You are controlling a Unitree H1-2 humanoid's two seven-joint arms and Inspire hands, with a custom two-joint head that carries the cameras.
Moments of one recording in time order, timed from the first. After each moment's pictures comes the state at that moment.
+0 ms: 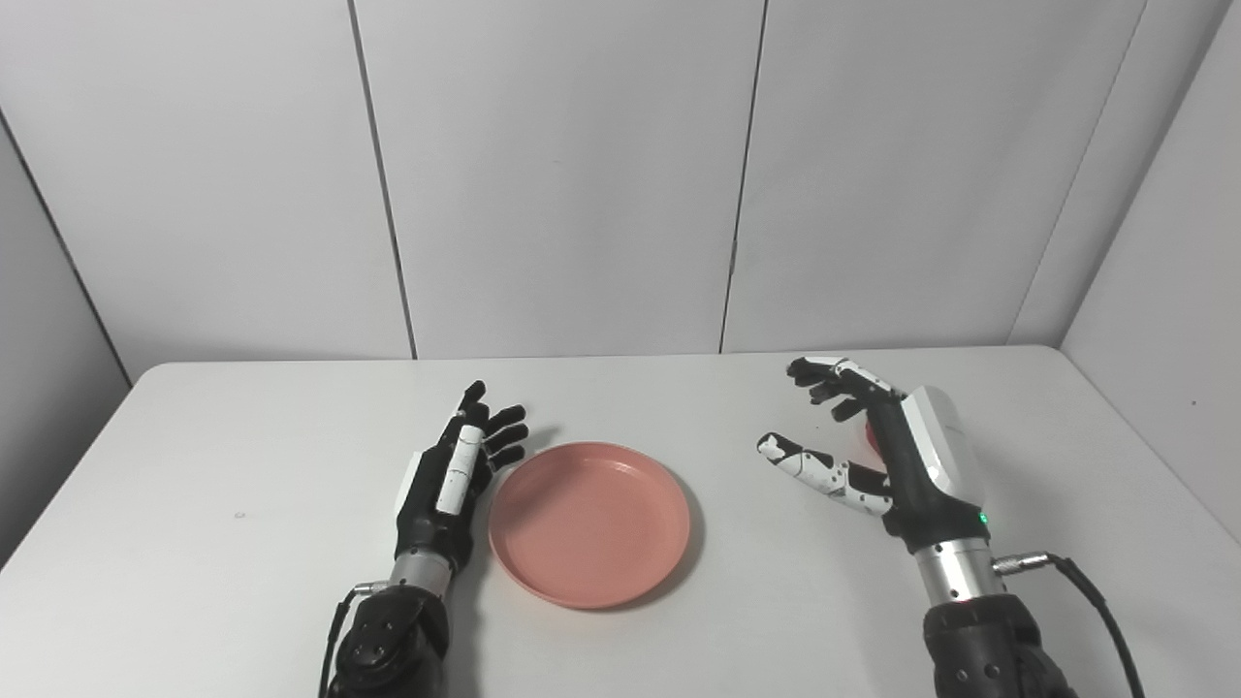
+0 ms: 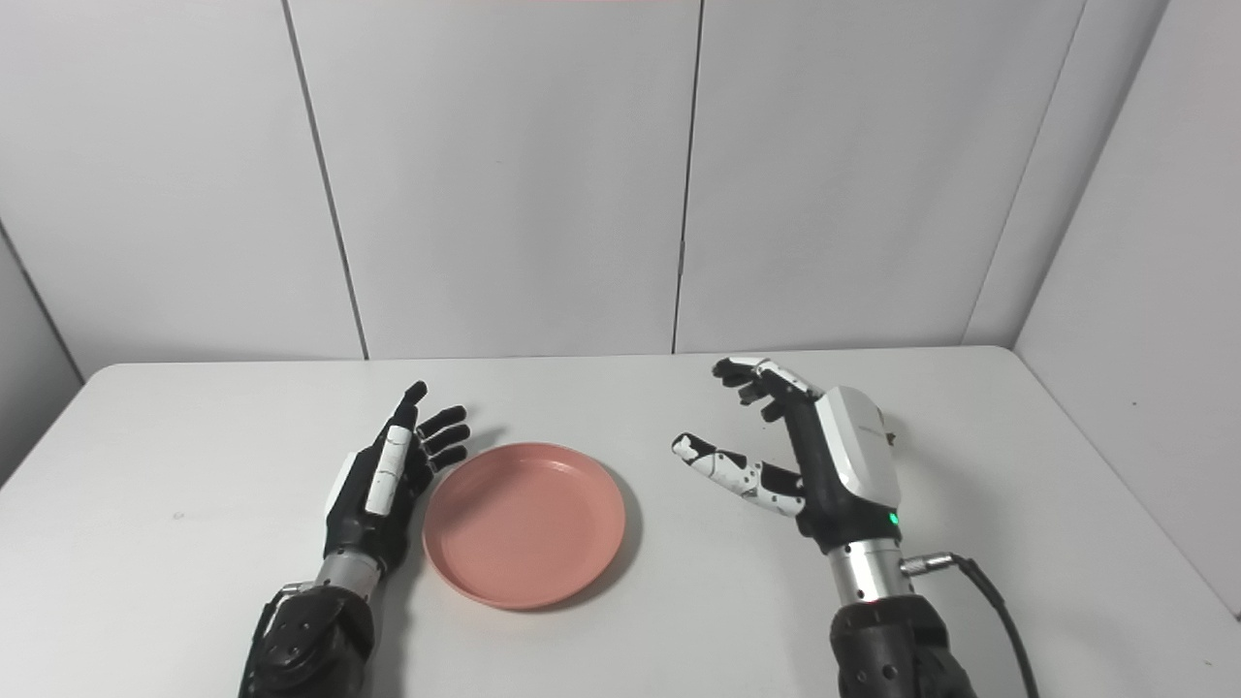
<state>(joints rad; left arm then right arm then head) -0.43 -0.05 0.07 0.49 -0.15 -0.05 -0.08 -0.25 -0.20 0.02 -0.18 -0.67 -0.01 -0.06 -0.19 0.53</state>
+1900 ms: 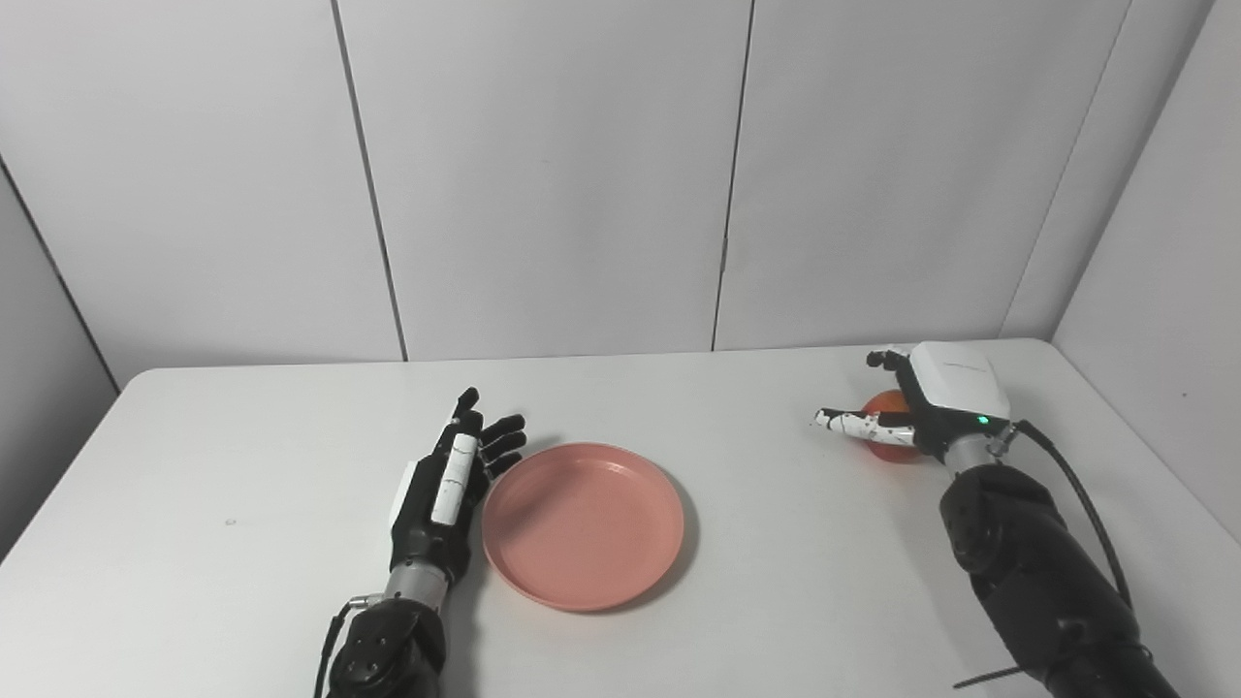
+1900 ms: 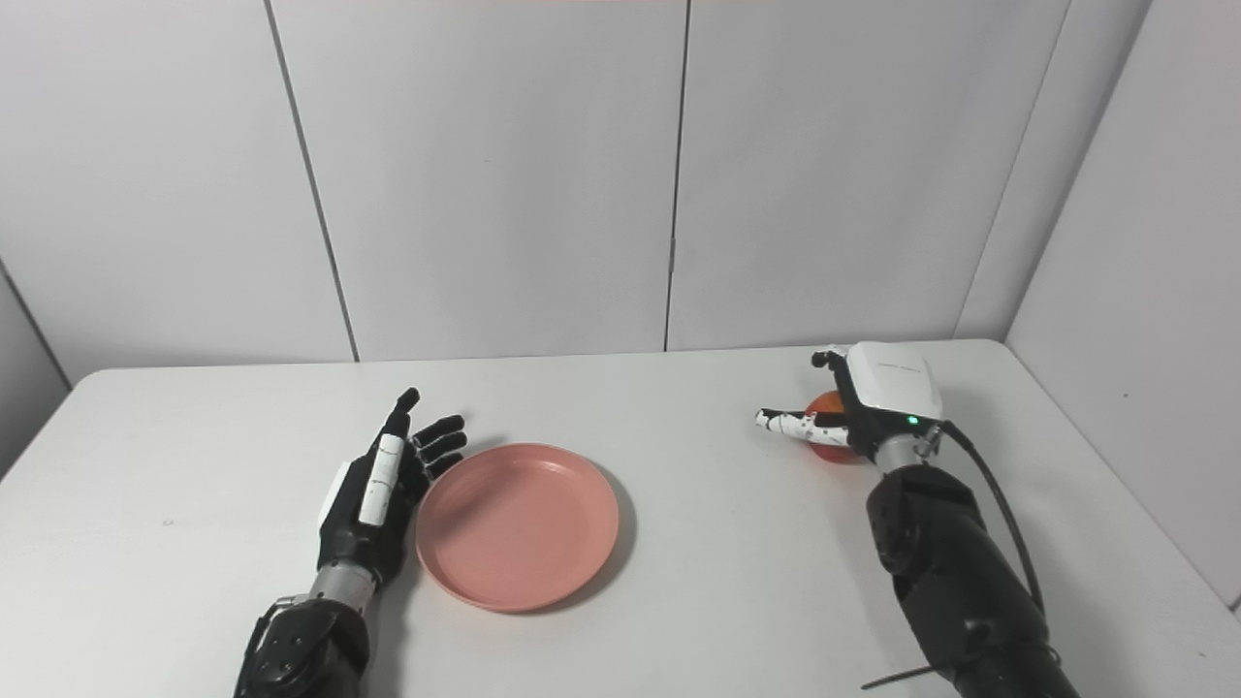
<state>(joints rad) -0.39 -0.06 0.06 0.42 -0.16 -0.01 -0.08 -0.58 -0.42 0.17 0.54 -0.89 0.19 -0.09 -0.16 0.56</state>
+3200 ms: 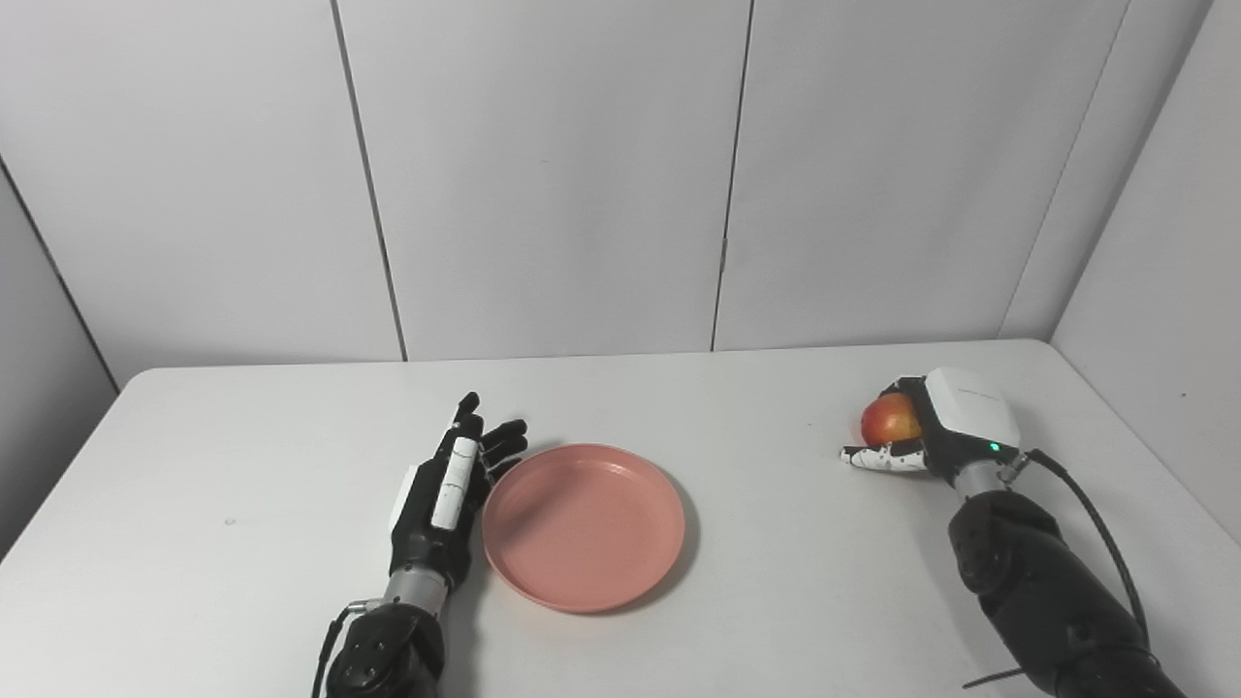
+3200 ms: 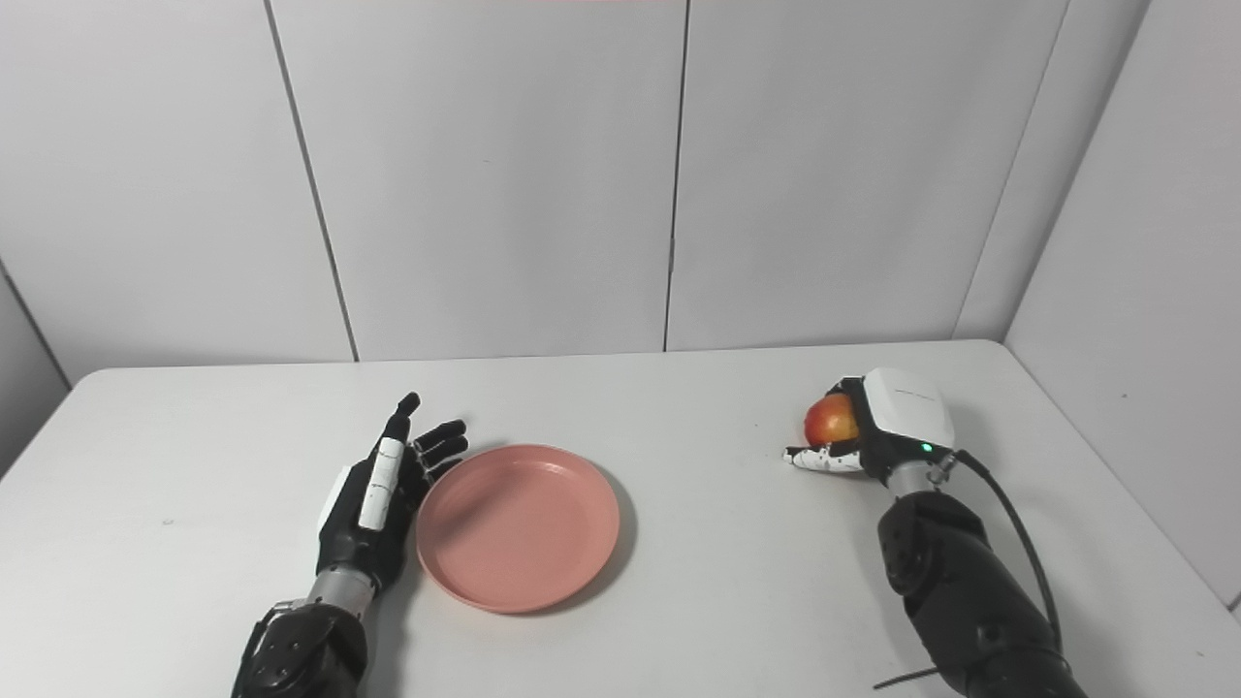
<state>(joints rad) -0.37 -0.06 0.05 0.38 -0.16 0.03 -0.08 -0.60 -0.44 0.26 0.73 -0.72 0.10 -0.27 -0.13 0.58</state>
